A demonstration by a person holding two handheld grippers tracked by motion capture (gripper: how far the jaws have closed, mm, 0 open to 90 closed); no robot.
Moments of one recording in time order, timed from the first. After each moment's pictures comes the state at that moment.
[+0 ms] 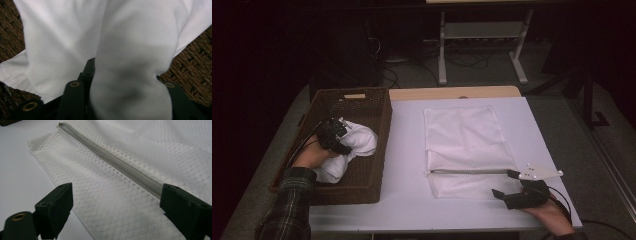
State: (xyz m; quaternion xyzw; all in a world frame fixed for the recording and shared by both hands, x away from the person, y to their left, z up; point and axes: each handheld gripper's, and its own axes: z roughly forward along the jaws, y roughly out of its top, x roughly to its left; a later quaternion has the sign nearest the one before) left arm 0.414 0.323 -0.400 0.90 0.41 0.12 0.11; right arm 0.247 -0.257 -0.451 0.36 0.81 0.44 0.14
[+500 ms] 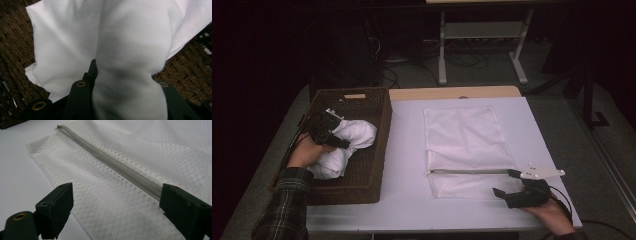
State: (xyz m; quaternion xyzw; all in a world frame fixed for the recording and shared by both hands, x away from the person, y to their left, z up) left arm 0.412 0.337 -0.371 0.87 0.45 0.09 0.19; right arm 0.248 -0.260 -0.450 0.37 0.81 0.44 0.14
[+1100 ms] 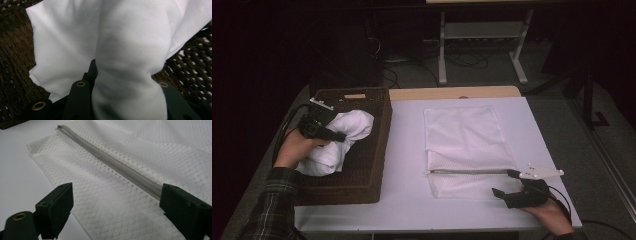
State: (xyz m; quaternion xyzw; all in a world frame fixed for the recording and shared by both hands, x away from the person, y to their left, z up) left arm 0.396 0.337 -0.322 0.86 0.45 0.07 0.24; right arm 0.249 -0.258 -0.450 0.37 0.81 0.44 0.14
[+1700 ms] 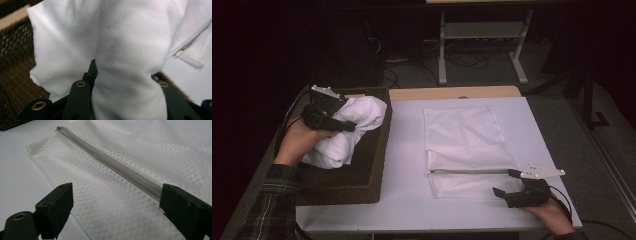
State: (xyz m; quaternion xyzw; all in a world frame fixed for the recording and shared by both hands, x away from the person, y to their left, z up) left arm 0.378 0.292 -0.266 0.87 0.38 0.10 0.30; right arm 0.249 -0.260 -0.450 0.37 0.80 0.44 0.14
